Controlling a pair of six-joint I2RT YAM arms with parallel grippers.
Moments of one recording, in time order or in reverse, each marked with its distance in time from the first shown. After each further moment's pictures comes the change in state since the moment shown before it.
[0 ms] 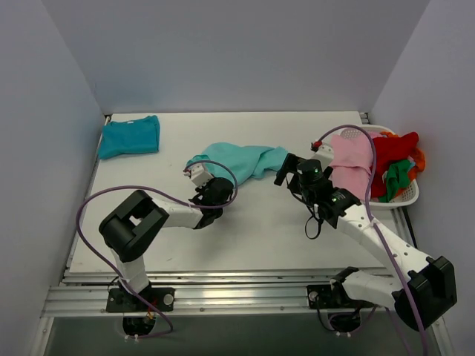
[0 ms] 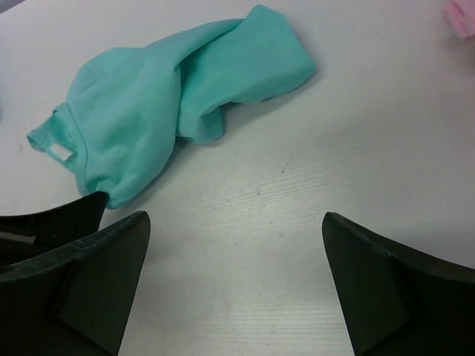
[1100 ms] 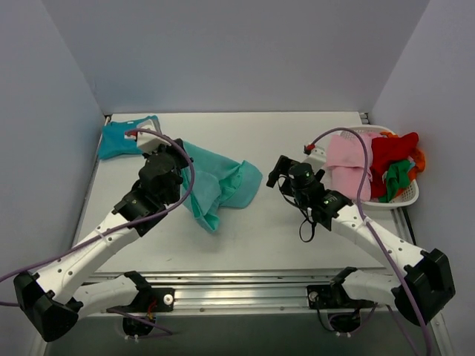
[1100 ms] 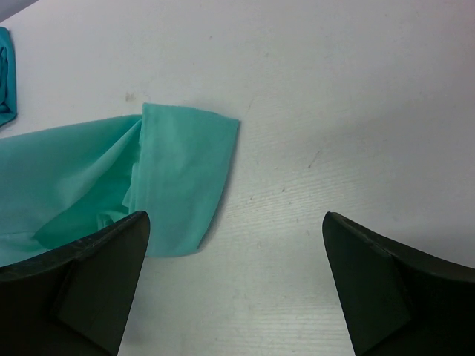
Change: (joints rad) left arm 0.041 -0.729 0.221 -0.386 -0.082 0.583; right arm 0.084 0.026 -0.022 0.067 0.038 0.056
